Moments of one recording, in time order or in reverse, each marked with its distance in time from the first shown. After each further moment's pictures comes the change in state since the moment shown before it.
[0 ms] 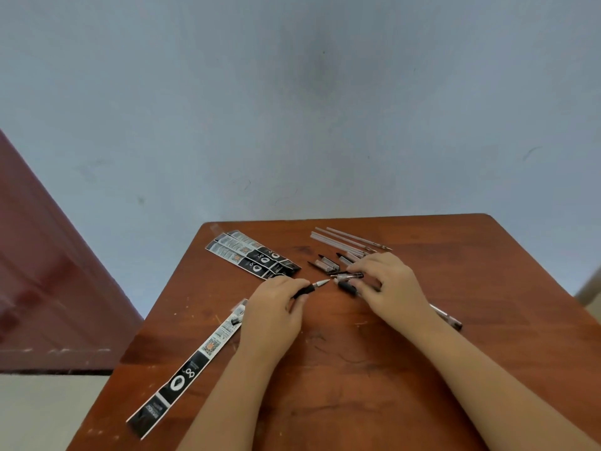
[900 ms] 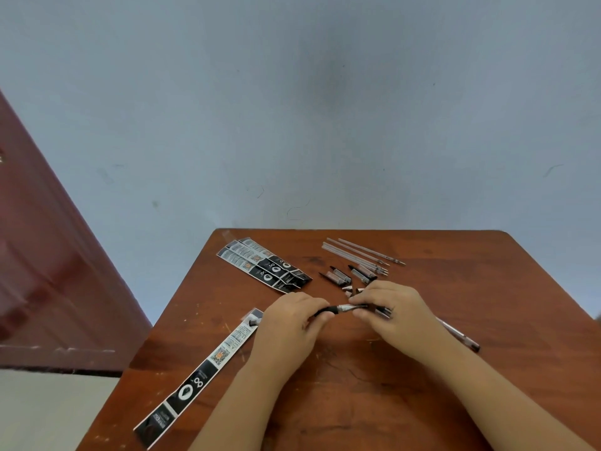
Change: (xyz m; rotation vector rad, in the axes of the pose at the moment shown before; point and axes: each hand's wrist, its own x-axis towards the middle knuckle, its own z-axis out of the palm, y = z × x) left_hand -0.001 -0.010 0.006 0.022 -0.010 0.159; right_hand -0.003 -0.009 -0.005 0.143 -0.249 -0.034
